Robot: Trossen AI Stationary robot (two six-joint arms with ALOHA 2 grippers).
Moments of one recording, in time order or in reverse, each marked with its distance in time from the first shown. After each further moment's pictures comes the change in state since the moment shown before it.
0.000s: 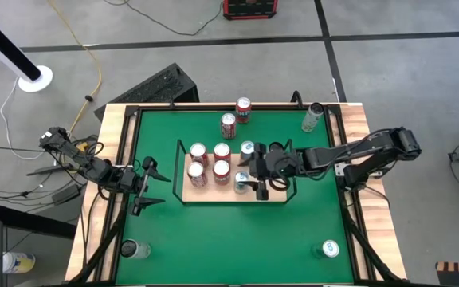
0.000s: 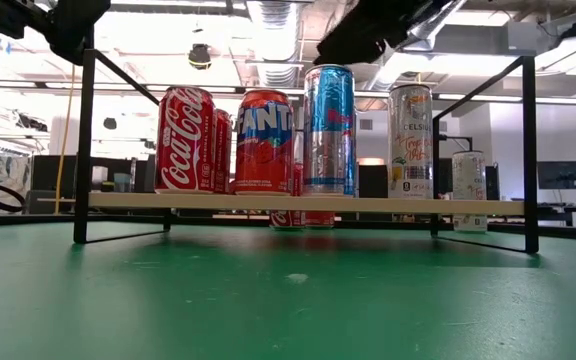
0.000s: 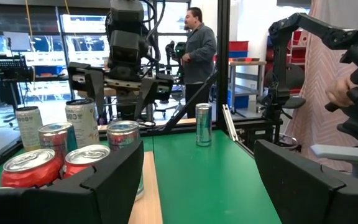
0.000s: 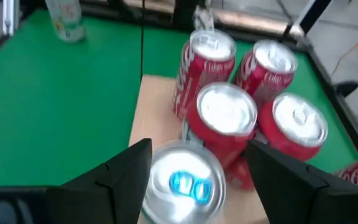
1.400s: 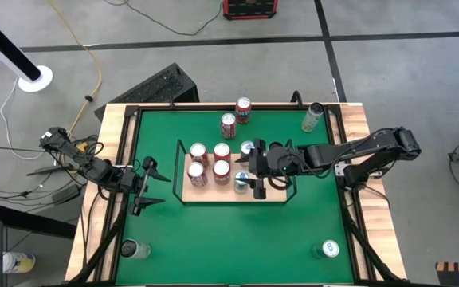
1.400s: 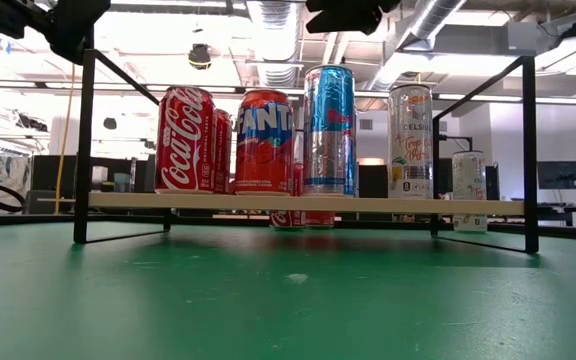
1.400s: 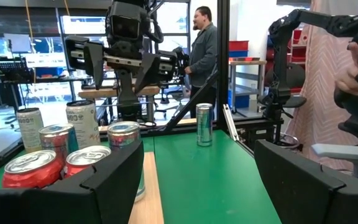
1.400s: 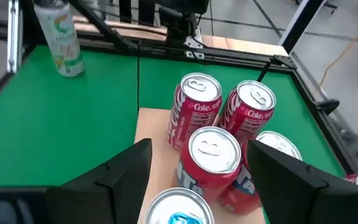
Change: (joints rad) left arm 0.000 0.000 0.000 0.000 0.000 0.009; right arm 0.022 0.004 0.129 -0.061 0.052 0.022
